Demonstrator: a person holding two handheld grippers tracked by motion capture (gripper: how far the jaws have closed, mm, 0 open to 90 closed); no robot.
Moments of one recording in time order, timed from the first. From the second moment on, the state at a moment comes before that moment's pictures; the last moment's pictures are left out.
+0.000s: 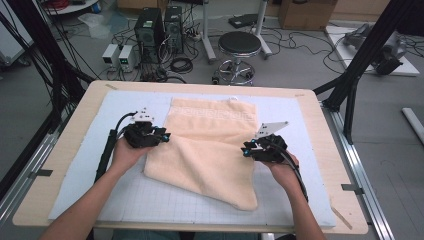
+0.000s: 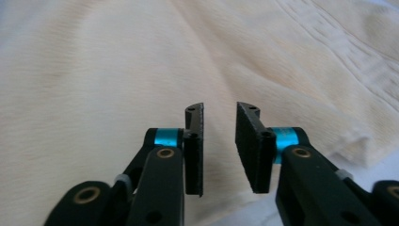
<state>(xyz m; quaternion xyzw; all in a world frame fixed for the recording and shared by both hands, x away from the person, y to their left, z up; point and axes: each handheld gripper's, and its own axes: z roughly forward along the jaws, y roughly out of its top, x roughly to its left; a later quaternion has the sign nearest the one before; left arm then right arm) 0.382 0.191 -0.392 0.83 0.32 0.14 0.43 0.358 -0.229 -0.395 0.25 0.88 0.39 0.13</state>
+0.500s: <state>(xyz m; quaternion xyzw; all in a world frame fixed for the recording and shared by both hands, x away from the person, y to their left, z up) 0.296 0.200 -0.427 0.88 0.21 0.11 0.42 0.280 -0.219 -0.423 0.17 0.92 0.36 0.07</state>
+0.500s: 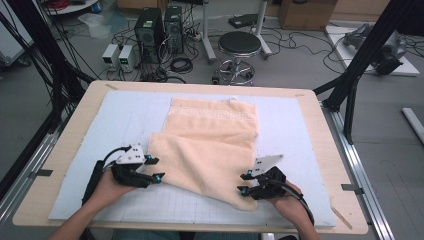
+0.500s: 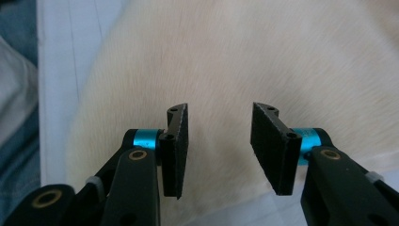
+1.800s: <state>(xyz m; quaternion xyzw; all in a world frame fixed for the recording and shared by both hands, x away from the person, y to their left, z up) 0.370 0.208 -0.375 0.84 0.30 0.14 0.44 0.354 -0.229 -0.370 0.23 0.88 0.39 0.14</state>
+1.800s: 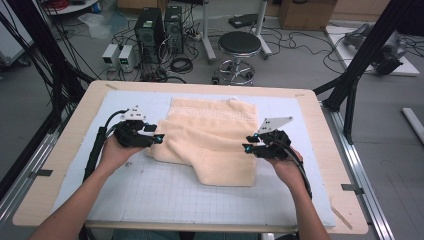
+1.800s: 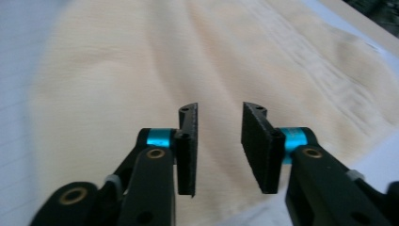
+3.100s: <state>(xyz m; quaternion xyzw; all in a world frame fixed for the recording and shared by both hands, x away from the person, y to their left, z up) 0.279 0.214 -0.347 0.87 0.22 0.16 0.42 0.282 -0.227 -0.370 0.16 0.89 0.41 0.12</state>
